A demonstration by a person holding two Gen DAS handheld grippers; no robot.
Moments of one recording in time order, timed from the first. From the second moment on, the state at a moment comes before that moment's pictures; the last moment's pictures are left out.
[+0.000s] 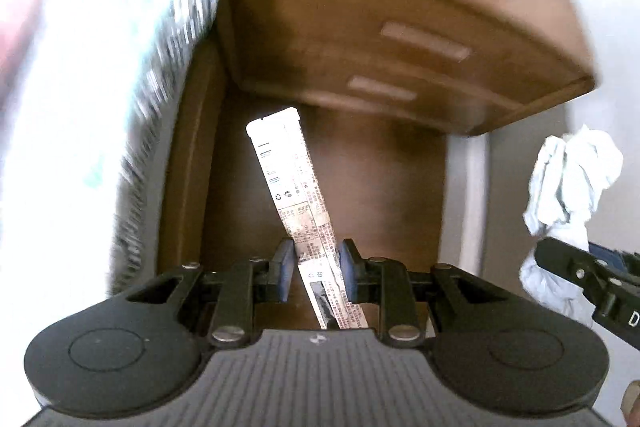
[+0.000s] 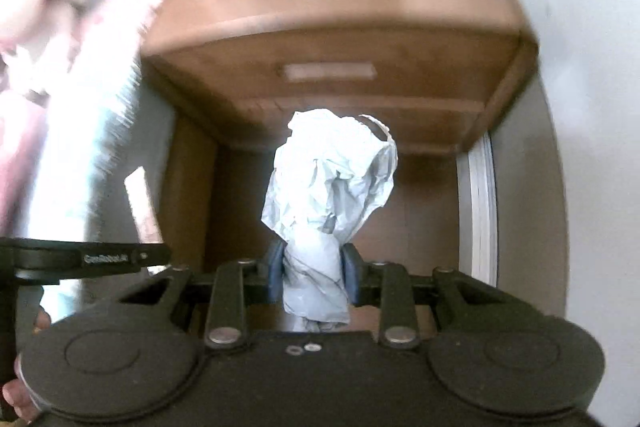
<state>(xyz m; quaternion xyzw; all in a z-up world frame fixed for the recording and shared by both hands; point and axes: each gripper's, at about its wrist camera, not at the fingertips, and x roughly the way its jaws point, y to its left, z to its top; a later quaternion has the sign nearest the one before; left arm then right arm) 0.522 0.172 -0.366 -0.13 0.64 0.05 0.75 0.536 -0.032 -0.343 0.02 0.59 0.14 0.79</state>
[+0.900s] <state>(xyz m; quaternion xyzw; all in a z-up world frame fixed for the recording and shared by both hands) 0.691 0.167 -0.046 -0.04 0.48 -0.02 0.87 0.682 -0.012 -0.052 0.01 0.42 0.15 0.89</state>
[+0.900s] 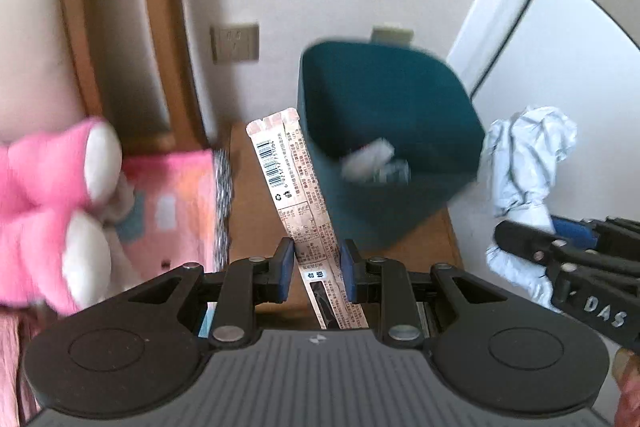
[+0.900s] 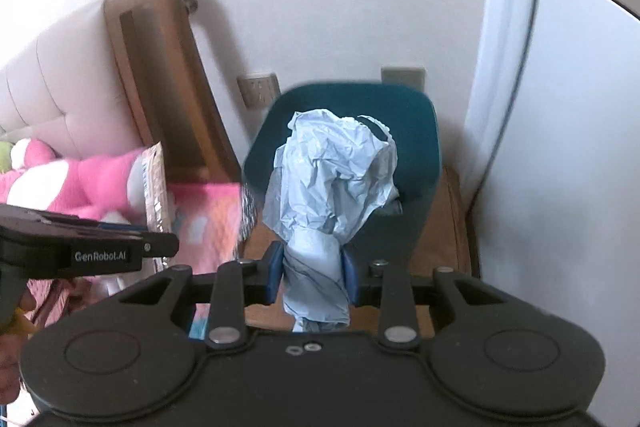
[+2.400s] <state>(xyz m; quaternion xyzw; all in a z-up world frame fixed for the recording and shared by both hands) 0.917 0.090 -0.159 0.01 0.63 0.03 0.77 0.875 -0.013 -0.138 -0.08 0.53 0.21 0.82</state>
